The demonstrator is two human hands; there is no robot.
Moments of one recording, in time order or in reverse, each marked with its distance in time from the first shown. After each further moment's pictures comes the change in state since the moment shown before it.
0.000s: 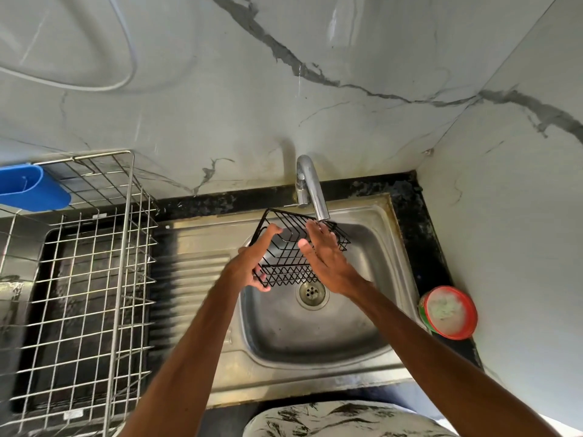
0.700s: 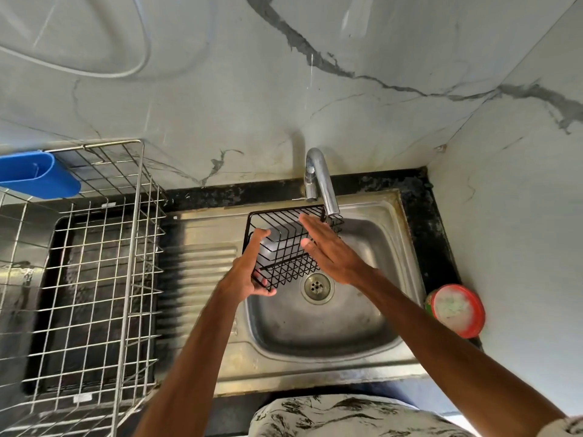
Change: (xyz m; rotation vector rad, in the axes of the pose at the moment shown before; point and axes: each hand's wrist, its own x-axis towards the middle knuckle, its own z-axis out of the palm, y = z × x) left_hand -0.015 -0.032 -0.019 -0.290 -0.041 -0.041; right_hand 0.013 0.004 -0.007 -0.176 -0.051 -0.226
